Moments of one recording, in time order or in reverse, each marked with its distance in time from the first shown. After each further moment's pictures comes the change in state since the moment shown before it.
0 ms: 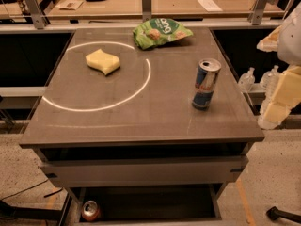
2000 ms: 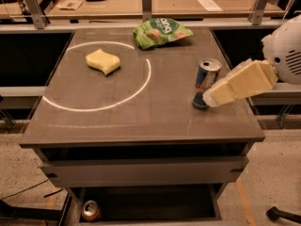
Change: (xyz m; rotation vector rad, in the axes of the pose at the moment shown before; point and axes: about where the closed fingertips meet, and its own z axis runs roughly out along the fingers) arm -0.057 -0.001 -0.014 0.225 -0.394 0.502
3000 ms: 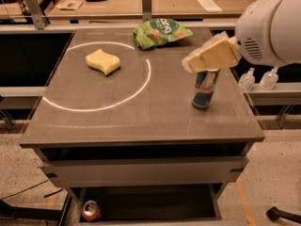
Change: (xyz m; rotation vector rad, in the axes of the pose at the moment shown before) arm -0.071 -0.027 0.003 0.345 -0.218 -0.109
